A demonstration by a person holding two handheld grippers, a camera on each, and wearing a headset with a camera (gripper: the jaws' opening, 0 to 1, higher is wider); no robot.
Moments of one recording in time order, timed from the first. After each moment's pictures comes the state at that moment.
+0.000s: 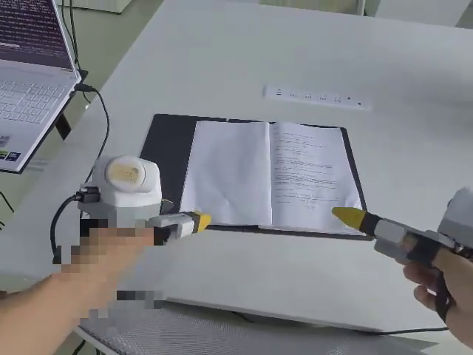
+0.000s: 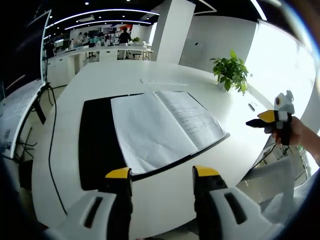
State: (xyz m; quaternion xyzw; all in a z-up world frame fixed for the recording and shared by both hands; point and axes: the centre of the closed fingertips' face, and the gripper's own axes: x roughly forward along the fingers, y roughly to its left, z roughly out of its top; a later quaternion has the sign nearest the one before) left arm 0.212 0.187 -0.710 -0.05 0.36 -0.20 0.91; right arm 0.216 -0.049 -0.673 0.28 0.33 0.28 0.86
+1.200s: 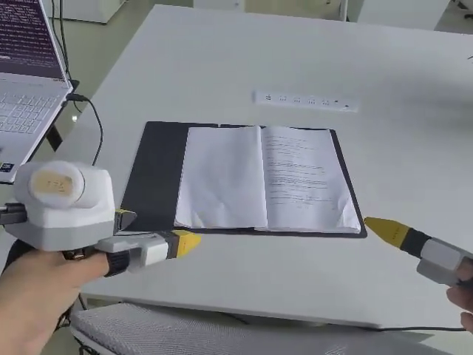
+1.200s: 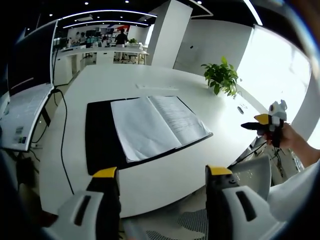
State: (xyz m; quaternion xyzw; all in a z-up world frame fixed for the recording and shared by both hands) left arm 0.167 0.202 -0.669 -0.07 0.36 -0.22 0.90; right arm 0.178 -0.081 -0.644 0.27 0.31 0.26 0.87
